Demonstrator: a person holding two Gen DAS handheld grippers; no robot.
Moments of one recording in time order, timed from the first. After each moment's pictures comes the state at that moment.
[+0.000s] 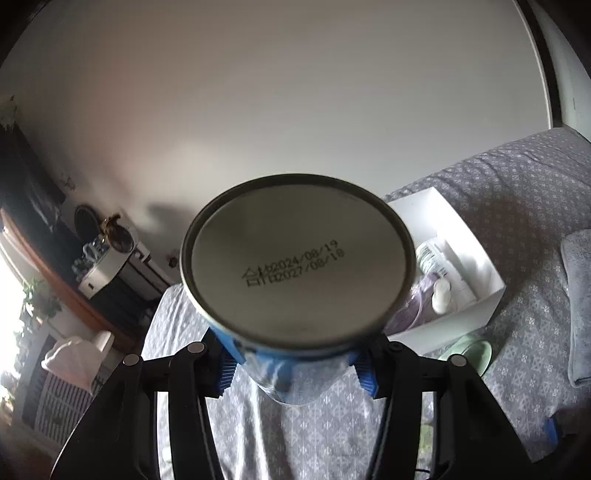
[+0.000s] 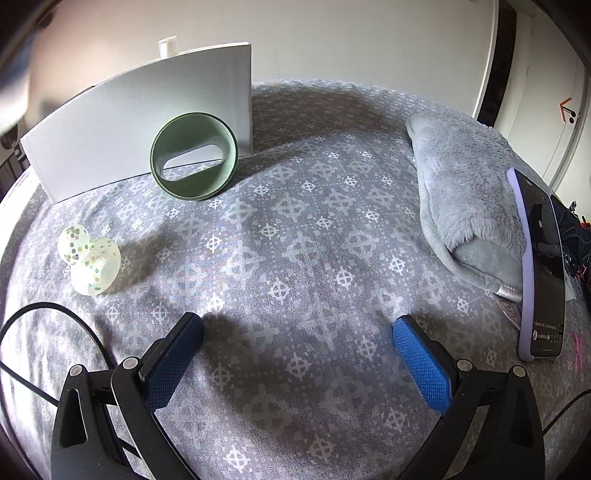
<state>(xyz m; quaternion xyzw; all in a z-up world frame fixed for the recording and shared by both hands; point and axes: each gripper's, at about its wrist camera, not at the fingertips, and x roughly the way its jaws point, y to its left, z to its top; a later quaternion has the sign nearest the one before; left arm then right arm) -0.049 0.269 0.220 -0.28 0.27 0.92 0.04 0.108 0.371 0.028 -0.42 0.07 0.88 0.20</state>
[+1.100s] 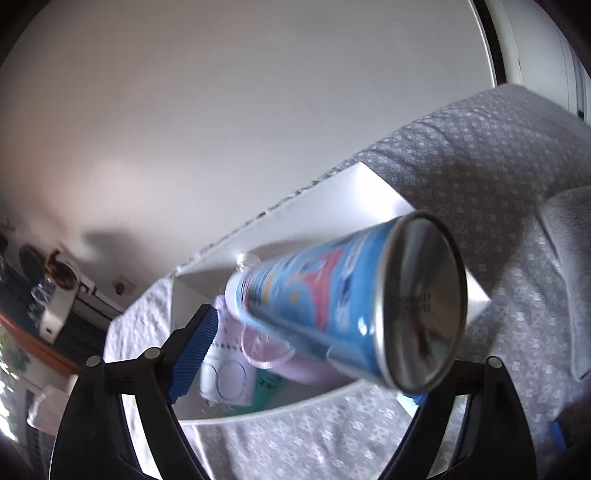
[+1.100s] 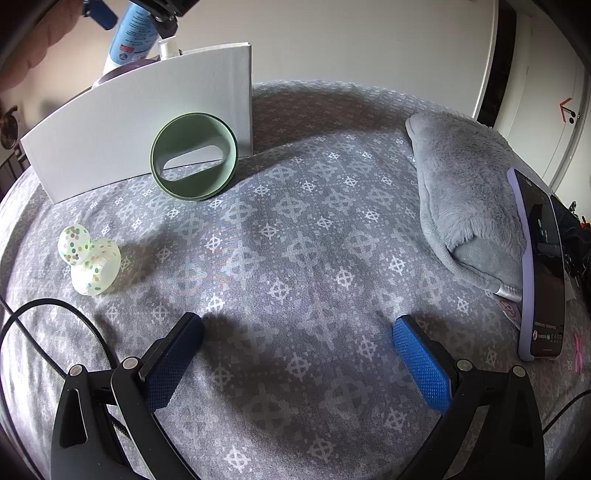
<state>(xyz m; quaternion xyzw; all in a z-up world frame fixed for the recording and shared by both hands) -0.086 0.317 0.157 -0.33 0.30 0.88 0.14 0.108 0.371 0.028 -0.42 0.07 0.88 0.20</state>
